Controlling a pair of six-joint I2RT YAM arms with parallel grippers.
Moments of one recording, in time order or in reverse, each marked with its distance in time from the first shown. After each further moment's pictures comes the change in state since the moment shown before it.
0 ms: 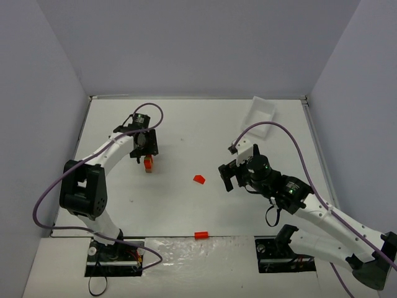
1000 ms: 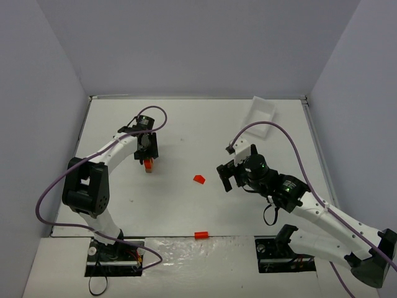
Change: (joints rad) left arm -0.030 0.033 0.000 -0.019 -0.025 -0.004; right arm 0.000 0.030 0.000 0.000 -0.003 0.000
